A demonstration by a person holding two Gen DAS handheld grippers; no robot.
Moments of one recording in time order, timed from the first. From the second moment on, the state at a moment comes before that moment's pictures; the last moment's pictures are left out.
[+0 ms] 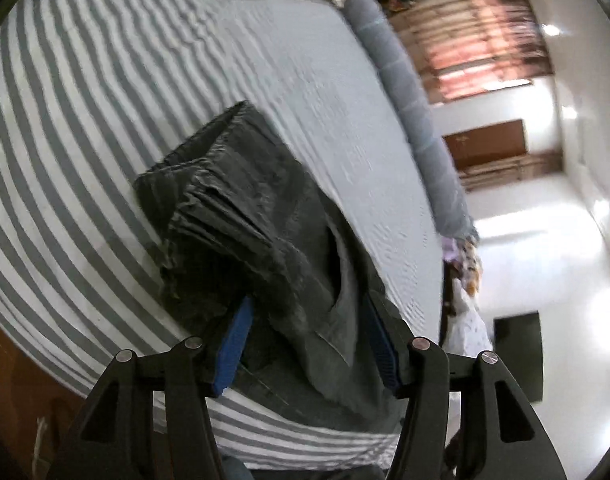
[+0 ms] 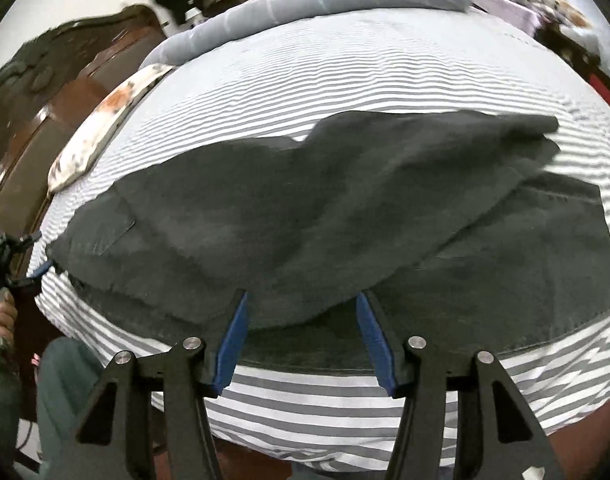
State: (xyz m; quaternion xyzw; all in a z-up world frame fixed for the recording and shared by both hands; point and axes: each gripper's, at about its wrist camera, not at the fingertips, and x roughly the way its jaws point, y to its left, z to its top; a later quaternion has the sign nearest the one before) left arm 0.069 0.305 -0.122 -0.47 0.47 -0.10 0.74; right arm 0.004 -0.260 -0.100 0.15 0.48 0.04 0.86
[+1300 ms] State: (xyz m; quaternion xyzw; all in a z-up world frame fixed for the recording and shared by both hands) left arm 0.136 0.297 -0.089 -0.37 0.44 -0.03 0.82; right arm 0.046 -0.410 -0.099 0.39 0.39 -0.09 0.83
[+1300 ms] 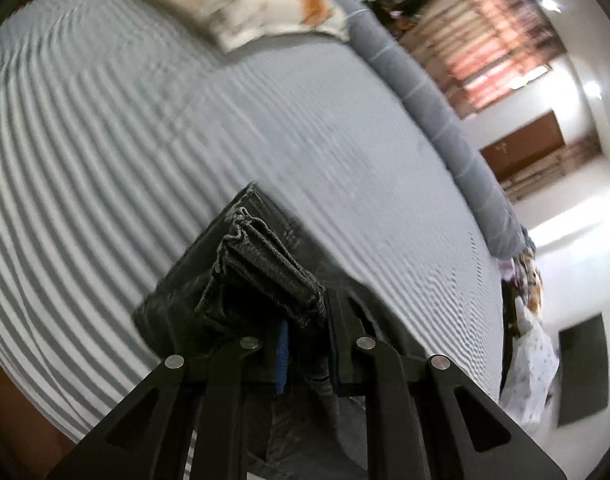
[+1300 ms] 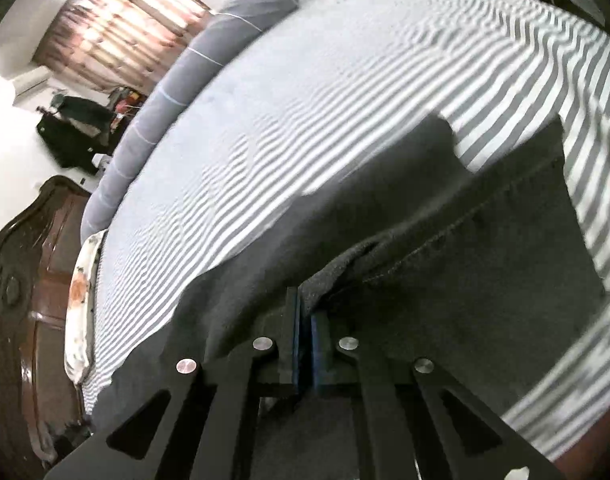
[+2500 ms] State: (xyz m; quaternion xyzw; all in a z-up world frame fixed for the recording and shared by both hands) left arm 0.095 0.303 -0.144 -0.20 0.51 -0.07 0.83; right arm -0.043 -0.407 -0.114 0.34 0.43 -0.18 0.82
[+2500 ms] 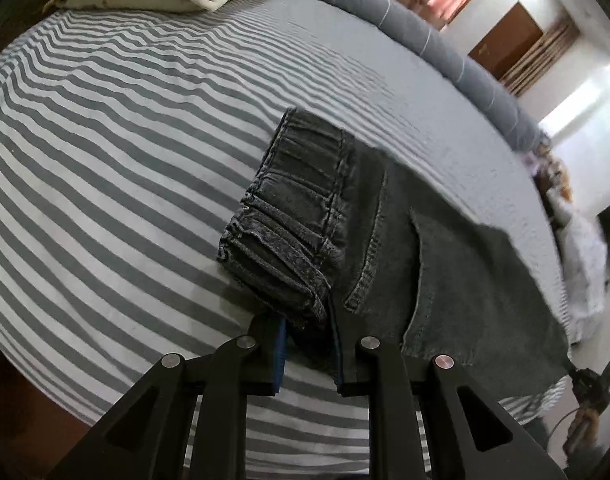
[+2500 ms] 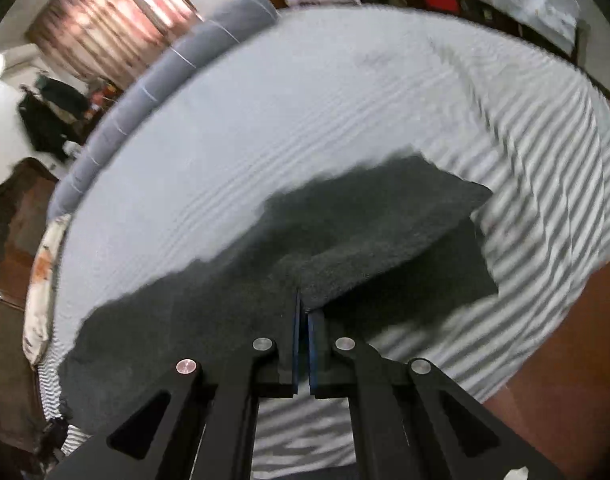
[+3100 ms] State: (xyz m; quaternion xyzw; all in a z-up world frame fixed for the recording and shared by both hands) left arm 0.055 0.253 -0.093 -0.08 0.49 -0.02 0.87; right arm -0.060 -0.446 -0.164 0.48 0.40 -0.10 0.78
